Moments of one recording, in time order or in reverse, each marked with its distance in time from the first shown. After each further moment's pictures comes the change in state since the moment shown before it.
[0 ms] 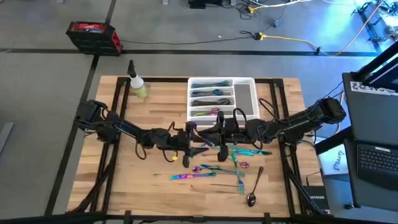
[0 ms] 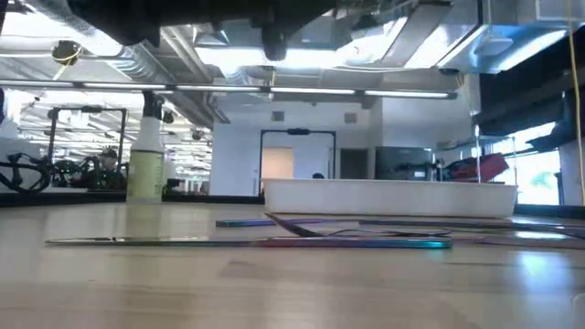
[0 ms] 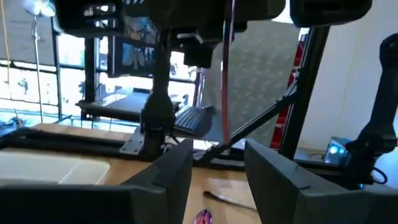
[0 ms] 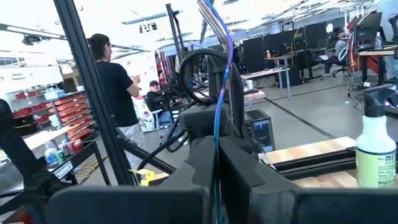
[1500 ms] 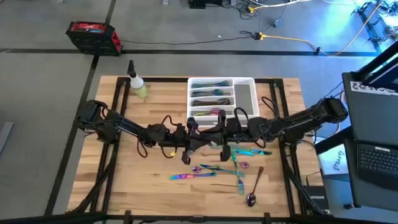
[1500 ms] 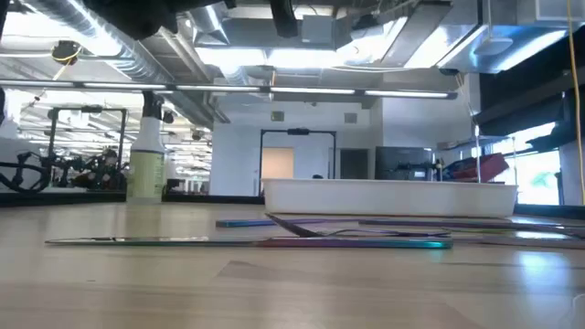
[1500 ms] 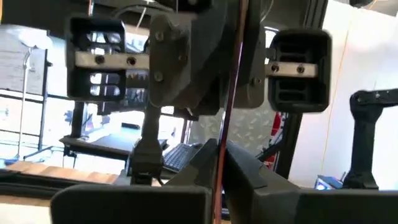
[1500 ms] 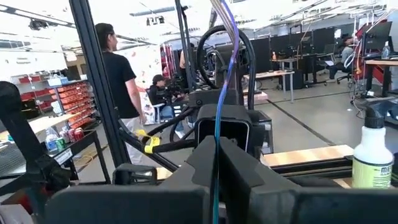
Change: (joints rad) left arm 0.021 -0.013 0.041 0.119 0.051 -0.026; right arm 0.004 -0.045 0.002 -0.074 -0.034 -0.063
